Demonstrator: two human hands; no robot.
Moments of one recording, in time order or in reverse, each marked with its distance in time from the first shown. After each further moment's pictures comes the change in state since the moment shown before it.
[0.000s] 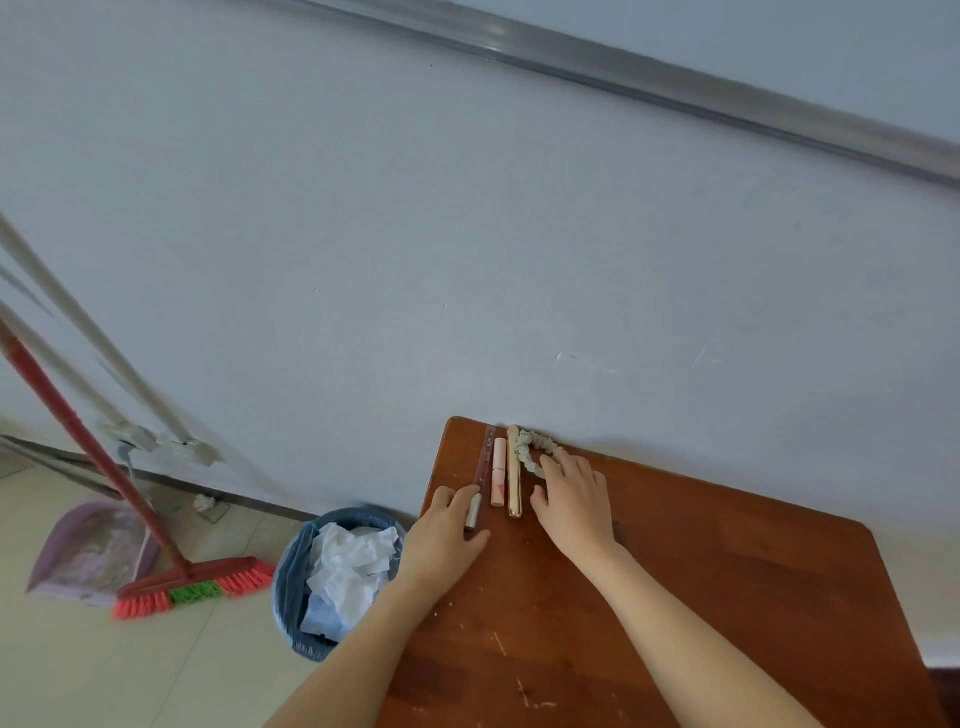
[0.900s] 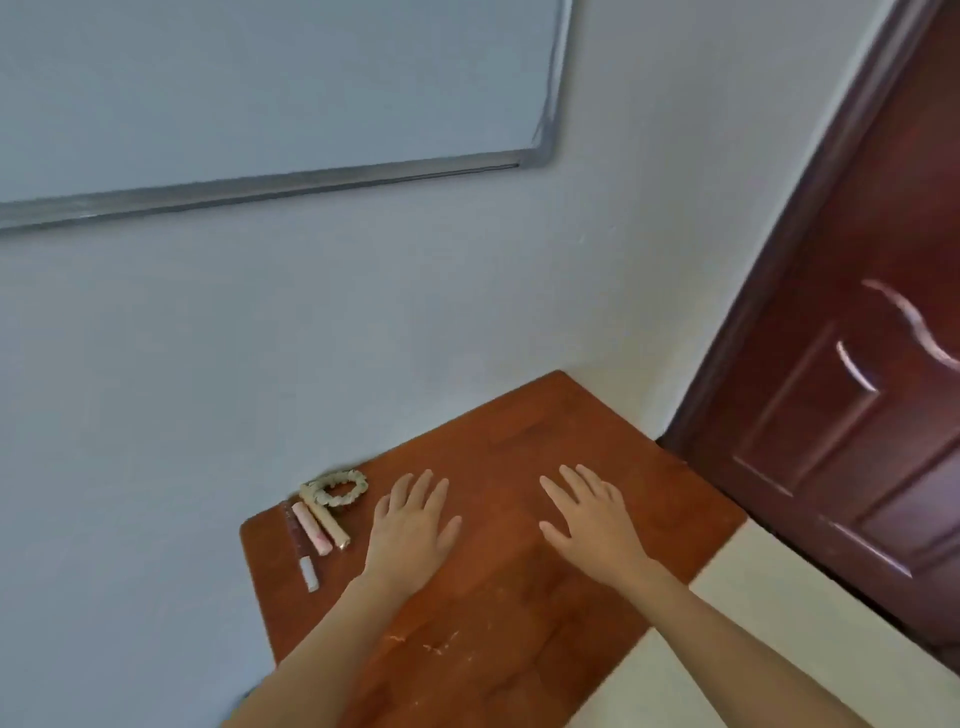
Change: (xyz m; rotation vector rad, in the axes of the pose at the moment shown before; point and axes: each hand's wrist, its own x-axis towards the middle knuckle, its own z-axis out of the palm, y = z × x) left_hand -0.046 0.114 0.012 0.632 -0.211 0.728; right_hand -0.238 0.070 -0.030 0.061 0.101 0.616
